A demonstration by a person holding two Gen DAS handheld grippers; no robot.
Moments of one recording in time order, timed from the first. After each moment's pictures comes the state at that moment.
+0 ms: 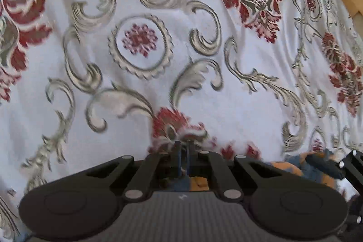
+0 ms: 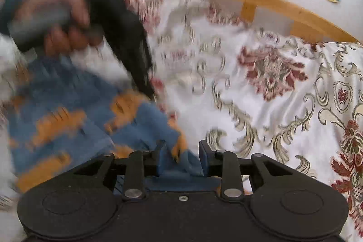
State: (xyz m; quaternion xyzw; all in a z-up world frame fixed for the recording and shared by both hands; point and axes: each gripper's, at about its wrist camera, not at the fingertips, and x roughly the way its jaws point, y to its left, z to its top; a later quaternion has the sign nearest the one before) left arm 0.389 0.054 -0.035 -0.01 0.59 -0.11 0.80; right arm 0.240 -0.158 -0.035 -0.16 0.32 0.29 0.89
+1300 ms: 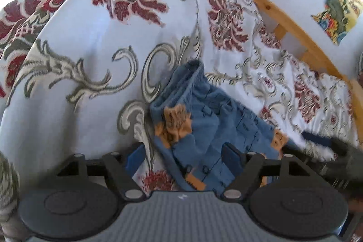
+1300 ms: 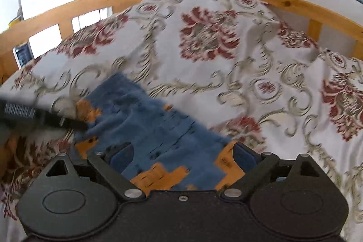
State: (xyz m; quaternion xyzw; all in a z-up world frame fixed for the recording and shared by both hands) left arm 0.098 0.188 -0.026 -0.27 0.35 0.12 0.89; right arm 0.214 -0.054 0.009 -0.11 0.32 0.41 0.84
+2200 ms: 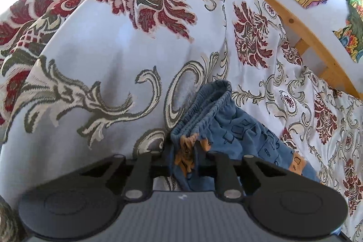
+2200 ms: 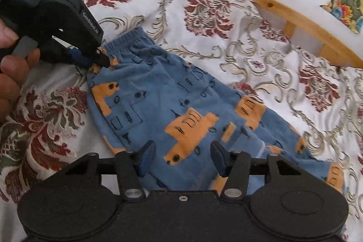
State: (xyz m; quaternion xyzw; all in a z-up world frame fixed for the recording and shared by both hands) left arm 0.110 0.206 -0.035 -0.29 0.35 0.17 0.88; right arm 0.104 -0.019 -0.023 -0.20 0.30 0.28 0.89
